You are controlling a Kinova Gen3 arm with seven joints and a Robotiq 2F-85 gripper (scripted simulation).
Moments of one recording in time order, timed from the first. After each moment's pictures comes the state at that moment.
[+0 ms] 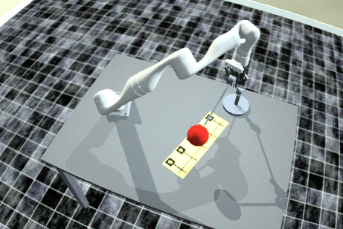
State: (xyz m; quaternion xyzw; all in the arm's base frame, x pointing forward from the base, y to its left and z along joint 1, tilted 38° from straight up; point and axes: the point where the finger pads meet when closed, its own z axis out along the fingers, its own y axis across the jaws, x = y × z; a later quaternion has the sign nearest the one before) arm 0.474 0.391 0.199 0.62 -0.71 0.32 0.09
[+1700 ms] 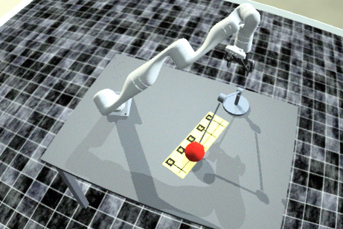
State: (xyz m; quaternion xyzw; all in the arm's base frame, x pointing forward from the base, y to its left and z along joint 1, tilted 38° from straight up) arm 0.450 0.434 0.272 0.62 -0.71 0.32 0.06
